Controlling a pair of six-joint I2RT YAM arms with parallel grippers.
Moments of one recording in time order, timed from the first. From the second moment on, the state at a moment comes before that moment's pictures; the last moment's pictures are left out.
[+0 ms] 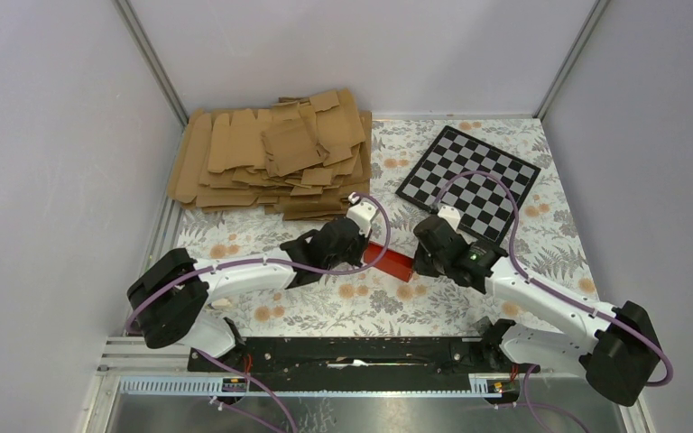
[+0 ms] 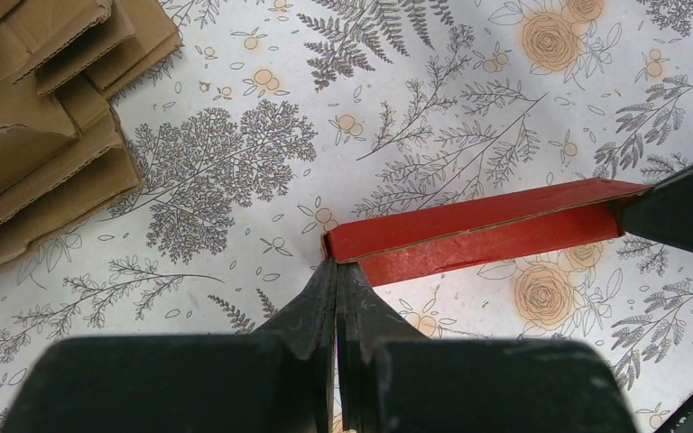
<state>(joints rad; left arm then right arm) -0.98 1.46 0.78 0.10 -0.21 -0.27 0.79 1.08 0.71 -0.59 0.24 0.85</state>
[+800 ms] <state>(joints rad) -1.01 1.47 0.79 0.09 -0.27 -0.24 0.67 1.05 0.70 -0.58 0.06 0.95</state>
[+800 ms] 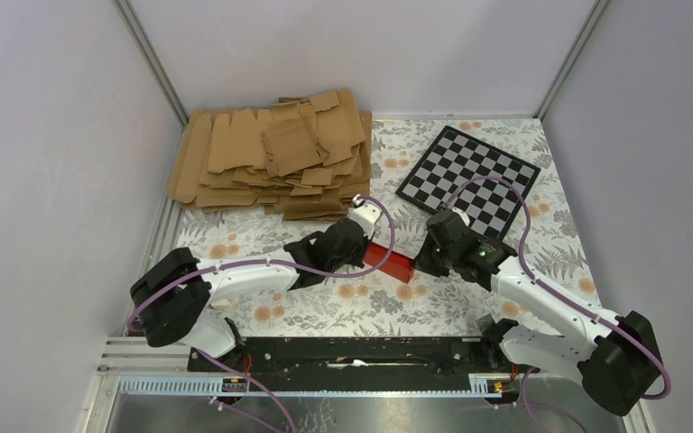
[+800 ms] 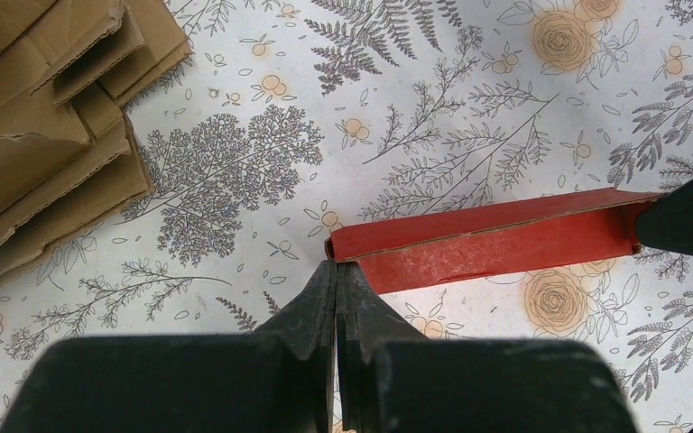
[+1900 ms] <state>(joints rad) -1.03 1.48 0.80 0.09 -0.28 -0.24 0.67 1.10 0.75 -0.66 0.06 0.77</state>
